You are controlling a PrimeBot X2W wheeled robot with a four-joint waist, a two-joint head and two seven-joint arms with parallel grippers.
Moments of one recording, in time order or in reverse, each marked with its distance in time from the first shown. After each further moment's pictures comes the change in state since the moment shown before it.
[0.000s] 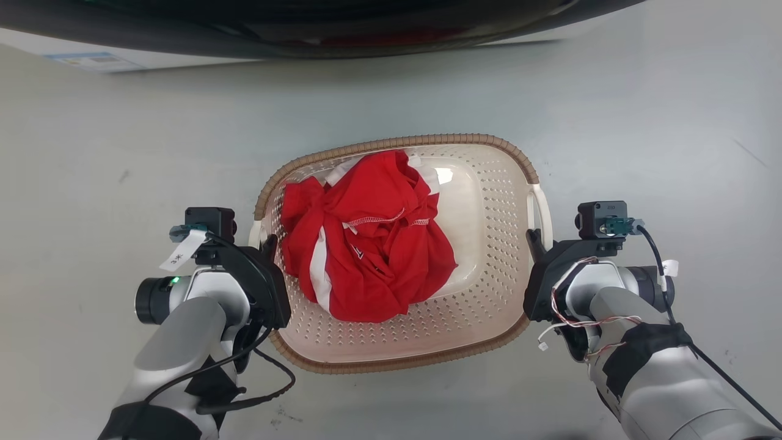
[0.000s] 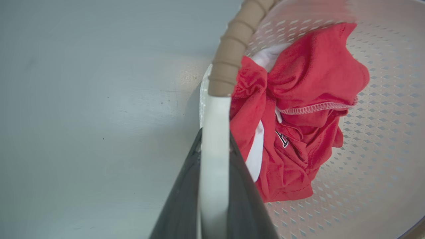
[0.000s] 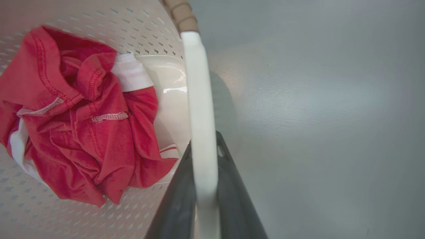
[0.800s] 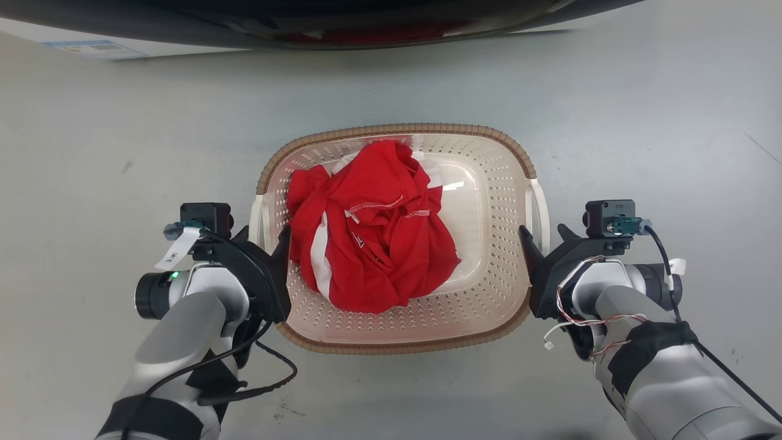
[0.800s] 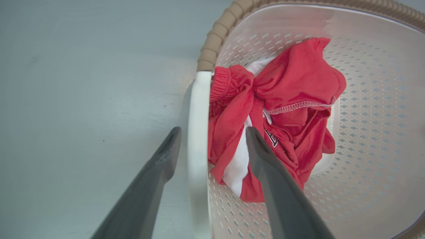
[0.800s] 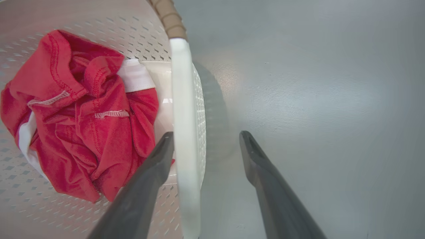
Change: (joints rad) left arm -0.031 -0.014 -0.001 0.052 -0.019 -0.011 -0.057; right arm -0.010 -0.011 0.026 0.019 0.020 0.006 -0.038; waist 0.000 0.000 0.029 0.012
